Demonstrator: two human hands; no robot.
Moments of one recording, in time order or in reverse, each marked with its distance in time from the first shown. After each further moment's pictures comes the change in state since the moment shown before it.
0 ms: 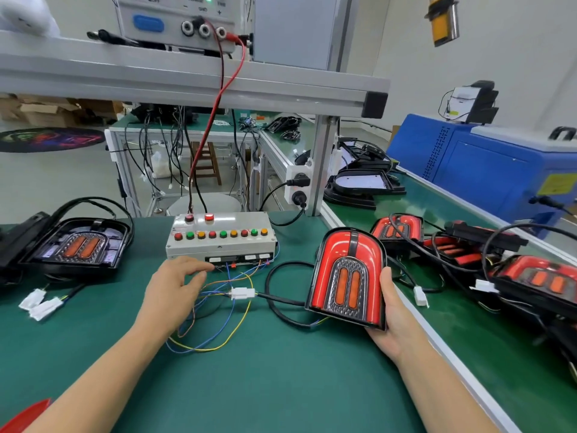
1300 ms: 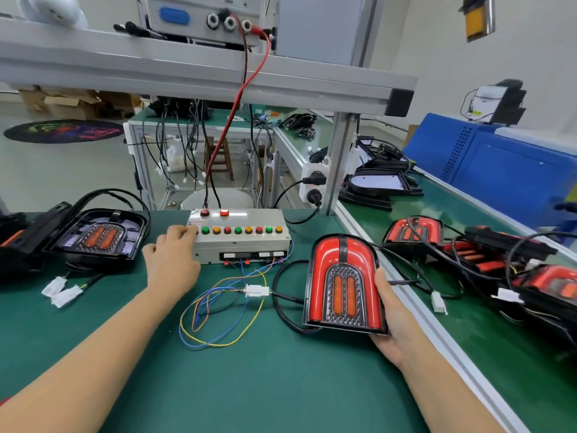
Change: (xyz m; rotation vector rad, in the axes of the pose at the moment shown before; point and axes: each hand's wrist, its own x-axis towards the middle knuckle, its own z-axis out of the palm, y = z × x) left_hand 0.052 -0.031 -0.002 0.654 0.066 -0.085; right_hand 0.007 0.013 0.010 -0.097 -0.057 0.075
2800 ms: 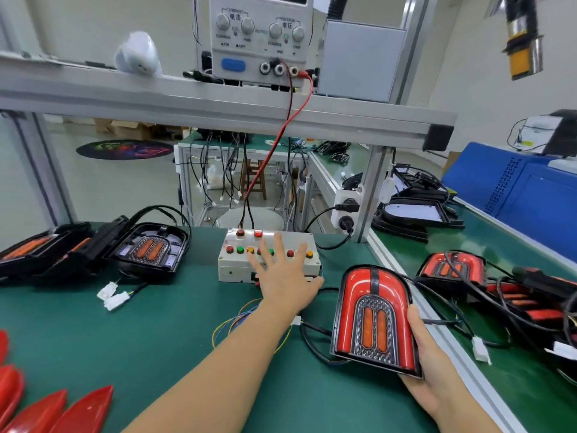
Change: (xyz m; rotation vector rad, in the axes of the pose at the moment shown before) left_hand -0.008 0.120 0.017 -0.010 -0.147 0.067; right_hand 0.000 -0.002 -0.003 -0.041 -0.022 0.033
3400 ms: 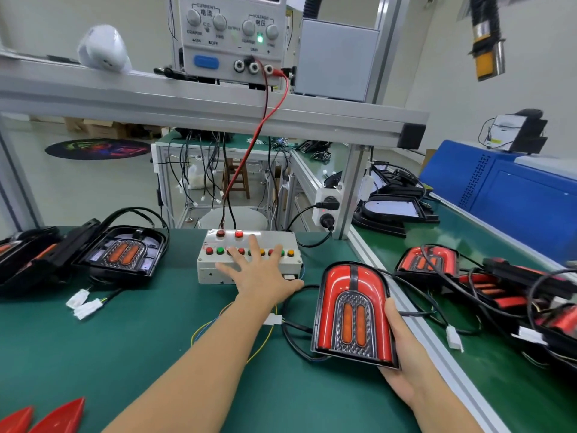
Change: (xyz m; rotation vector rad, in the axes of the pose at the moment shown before) left_hand 0.007 -0.005 -0.009 0.018 -0.165 -0.085; right_hand -0.002 -0.002 0.004 -0.013 0.020 0.003
